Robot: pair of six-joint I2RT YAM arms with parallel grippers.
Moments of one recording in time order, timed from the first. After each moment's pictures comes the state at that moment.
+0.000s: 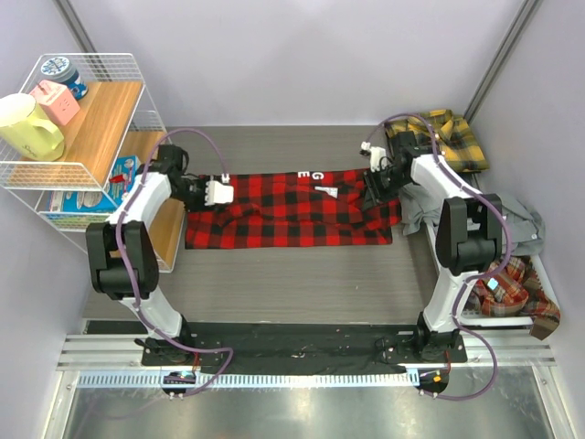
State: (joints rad) left arm 0.03 1.71 1.31 -0.80 0.58 1.70; right arm 0.10 1.88 1.47 -0.84 -0.50 -0.28
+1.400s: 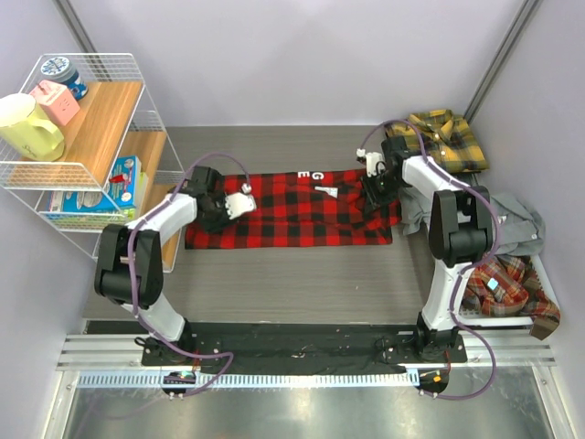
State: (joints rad) left arm -0.19 1.66 1.03 -0.54 0.12 1.07; right arm 0.13 1.99 1.49 -0.77 -0.32 -0.27
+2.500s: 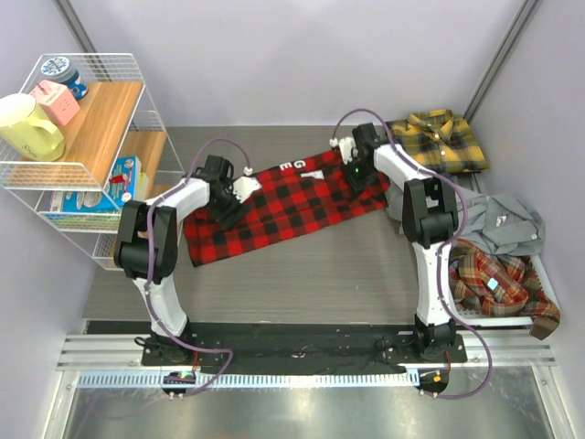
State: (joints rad) left arm -0.22 1.90 1.28 -0.58 0.12 0.72; right arm 0.24 2.25 1.80 -0.74 -0.13 -0.35
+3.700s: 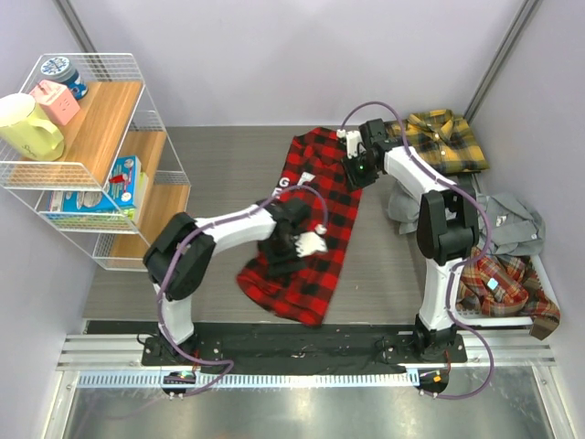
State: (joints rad) left arm -0.73 1.86 1.22 -0.84 0.12 0.63; right arm 0.26 2.02 1.67 -0.71 -0.23 -0.18
